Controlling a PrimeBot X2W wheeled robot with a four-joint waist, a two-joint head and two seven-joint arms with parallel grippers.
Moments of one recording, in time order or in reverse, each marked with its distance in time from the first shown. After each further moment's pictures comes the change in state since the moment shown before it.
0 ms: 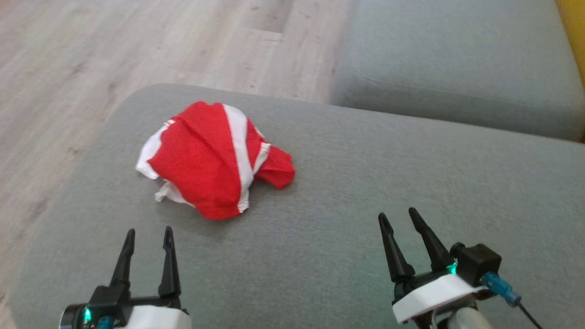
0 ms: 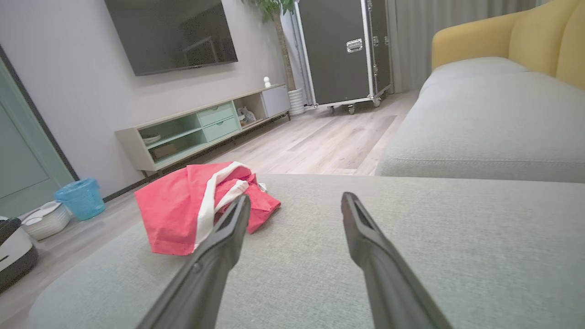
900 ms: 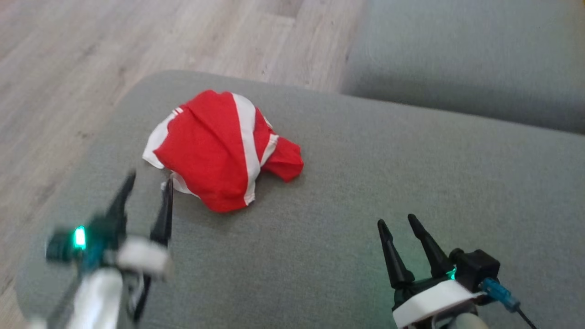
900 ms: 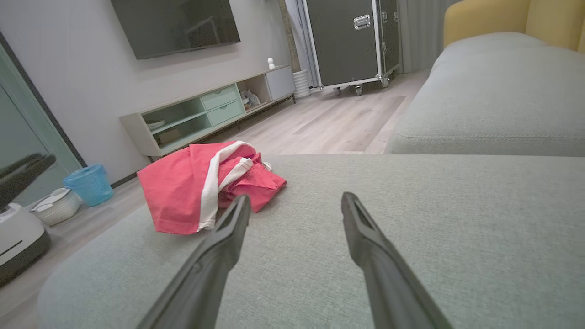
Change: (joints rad) left arm -0.199 0.109 -0.040 0.122 0.051 -0.095 0.062; right arm 0.025 0.000 0.012 -0.001 0.004 0.000 0.000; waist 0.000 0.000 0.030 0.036
